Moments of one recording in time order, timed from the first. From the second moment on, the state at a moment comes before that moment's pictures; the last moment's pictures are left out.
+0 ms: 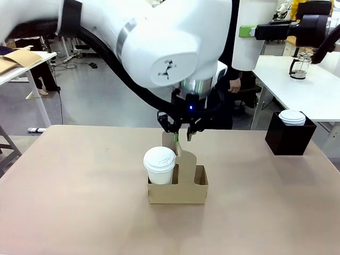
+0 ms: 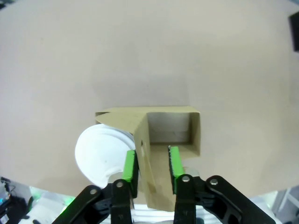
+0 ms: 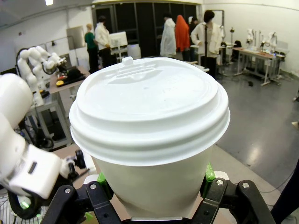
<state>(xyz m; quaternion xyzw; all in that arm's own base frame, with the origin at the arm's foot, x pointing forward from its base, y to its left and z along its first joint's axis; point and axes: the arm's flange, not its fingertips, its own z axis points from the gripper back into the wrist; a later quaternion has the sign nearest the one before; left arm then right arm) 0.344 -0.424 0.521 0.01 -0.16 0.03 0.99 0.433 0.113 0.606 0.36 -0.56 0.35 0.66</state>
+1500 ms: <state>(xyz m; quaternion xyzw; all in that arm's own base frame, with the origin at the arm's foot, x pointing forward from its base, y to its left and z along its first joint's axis) 0.336 -0.266 0.642 -0.12 -0.09 -0.29 0.95 0.435 0.121 0.451 0.50 -0.45 0.44 0.59</state>
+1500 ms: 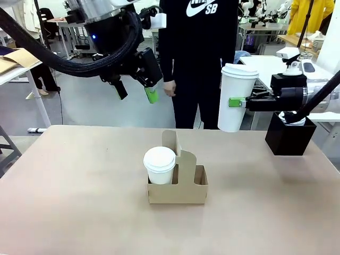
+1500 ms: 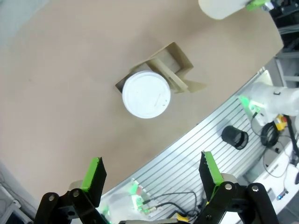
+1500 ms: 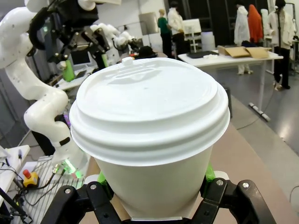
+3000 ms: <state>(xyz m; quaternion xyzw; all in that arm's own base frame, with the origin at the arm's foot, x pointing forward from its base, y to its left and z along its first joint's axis) 0.357 -0.131 0.572 -0.17 -0.17 -0.36 0.90 0.420 0.213 0.305 0.60 -0.40 0.51 0.47</state>
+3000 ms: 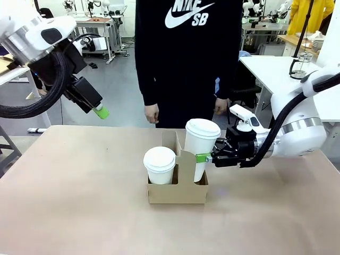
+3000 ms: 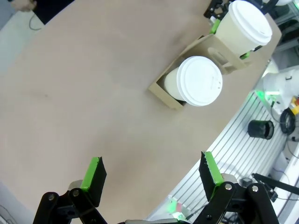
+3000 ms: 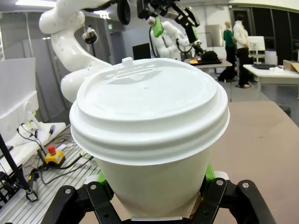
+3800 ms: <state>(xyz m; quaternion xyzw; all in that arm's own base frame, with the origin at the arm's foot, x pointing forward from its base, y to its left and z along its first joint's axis) 0.358 -0.130 0.572 -0.17 -0.17 -0.36 0.90 0.436 0.216 0.253 0.61 -0.35 0.54 0.46</state>
